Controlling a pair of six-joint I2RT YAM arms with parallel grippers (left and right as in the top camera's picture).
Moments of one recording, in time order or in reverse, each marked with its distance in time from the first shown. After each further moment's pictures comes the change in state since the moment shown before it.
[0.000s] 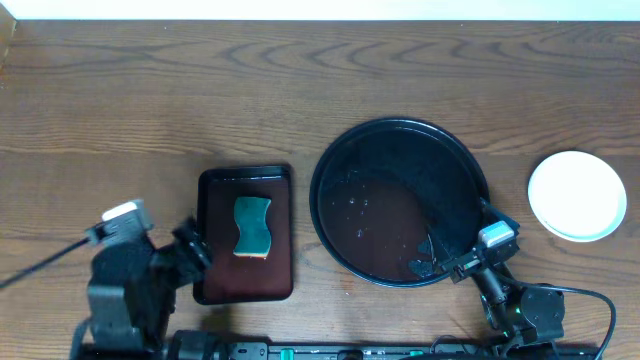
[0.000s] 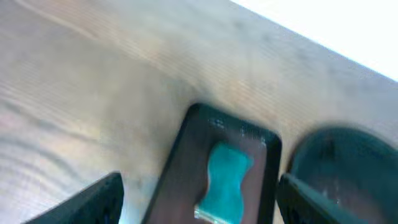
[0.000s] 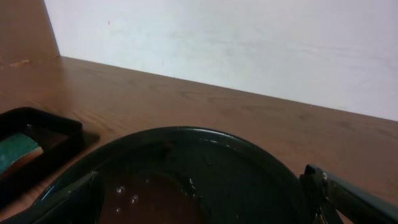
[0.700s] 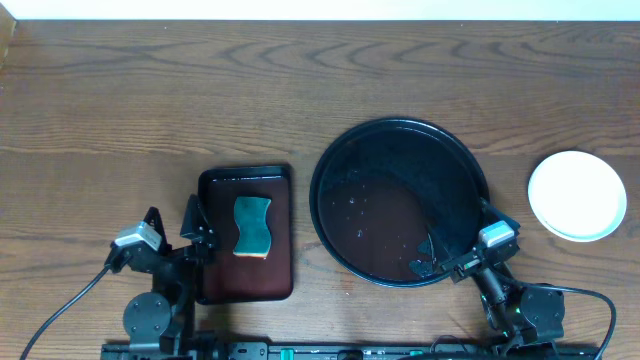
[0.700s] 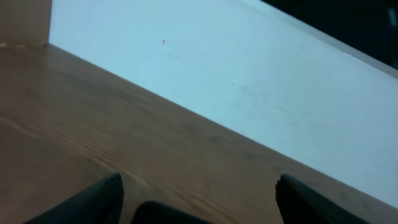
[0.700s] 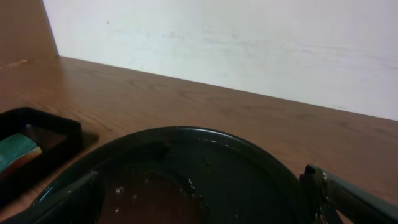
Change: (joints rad) left arm 0.081 -0.479 -0.686 0.810 0.089 0.006; right arm 0.000 0.000 0.000 0.000 0.004 0.000
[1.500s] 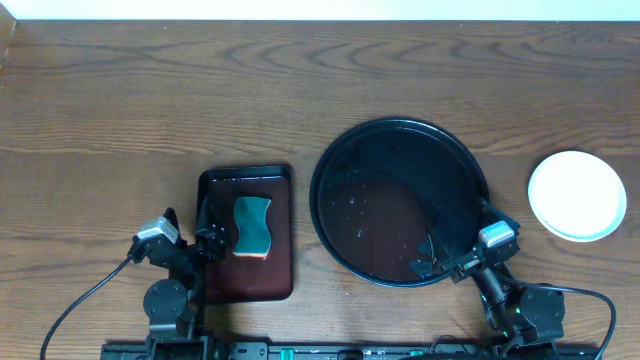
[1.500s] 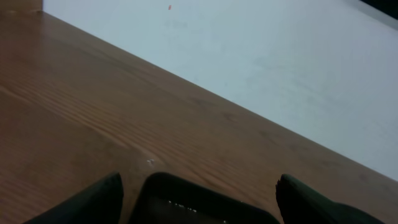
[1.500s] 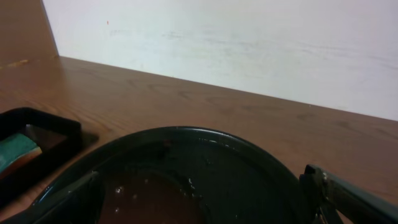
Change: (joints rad) left arm 0.000 0.000 -0.204 0.128 0.017 -0.001; right arm 0.000 0.000 0.000 0.000 0.000 0.000
